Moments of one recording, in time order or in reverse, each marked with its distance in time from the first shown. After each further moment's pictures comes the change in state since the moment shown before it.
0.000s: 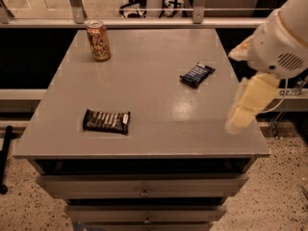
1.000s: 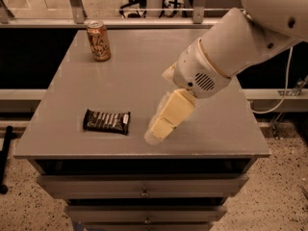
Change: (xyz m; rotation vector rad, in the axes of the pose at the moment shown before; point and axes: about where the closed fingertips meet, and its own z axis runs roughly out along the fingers) arm -0.118 0.050 0.075 -0.208 -0.295 0.061
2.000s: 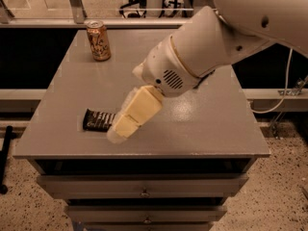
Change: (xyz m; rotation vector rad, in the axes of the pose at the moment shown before) arm -0.058 0.025 0.024 -0.058 -0.125 -0.025
